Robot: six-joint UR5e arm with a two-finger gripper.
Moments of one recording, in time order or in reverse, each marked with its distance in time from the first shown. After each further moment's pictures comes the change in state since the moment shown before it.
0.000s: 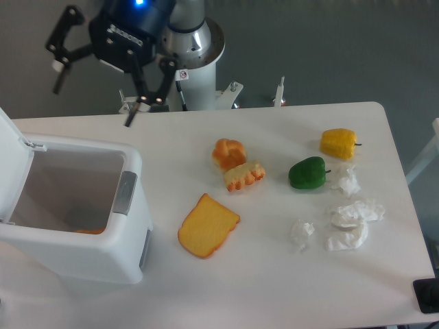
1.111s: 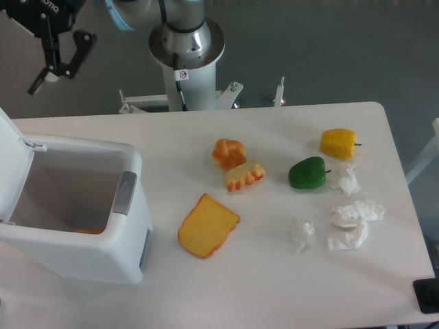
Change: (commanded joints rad) arm -0.114 0.014 0.005 0.006 -0.100 -0.083
